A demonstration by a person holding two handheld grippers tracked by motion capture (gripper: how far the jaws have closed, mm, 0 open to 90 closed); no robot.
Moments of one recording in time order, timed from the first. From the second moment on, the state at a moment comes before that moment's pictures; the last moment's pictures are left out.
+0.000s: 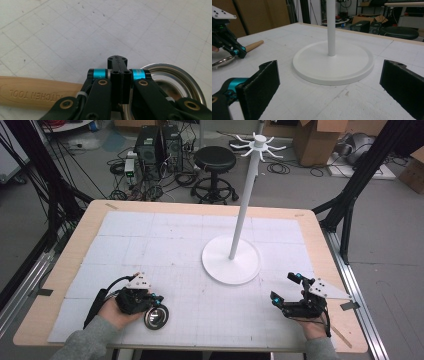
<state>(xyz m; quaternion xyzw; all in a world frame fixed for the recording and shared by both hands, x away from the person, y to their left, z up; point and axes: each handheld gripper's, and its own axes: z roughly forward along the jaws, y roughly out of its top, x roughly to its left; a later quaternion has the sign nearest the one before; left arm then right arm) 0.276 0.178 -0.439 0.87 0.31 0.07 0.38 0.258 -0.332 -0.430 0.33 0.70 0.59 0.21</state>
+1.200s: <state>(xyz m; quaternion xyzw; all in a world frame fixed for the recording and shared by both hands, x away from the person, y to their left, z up) 0.246 0.214 -0.431 0.85 0.30 0.09 0.41 0.260 -0.328 -0.429 0.33 0.70 0.60 0.21</state>
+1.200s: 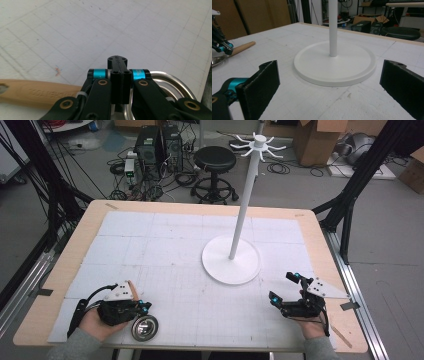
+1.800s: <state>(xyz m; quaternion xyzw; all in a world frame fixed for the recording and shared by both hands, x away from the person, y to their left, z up) 0.245 0.258 -0.435 0.82 0.37 0.11 0.42 0.261 -0.327 -0.430 0.33 0.70 0.60 0.21</state>
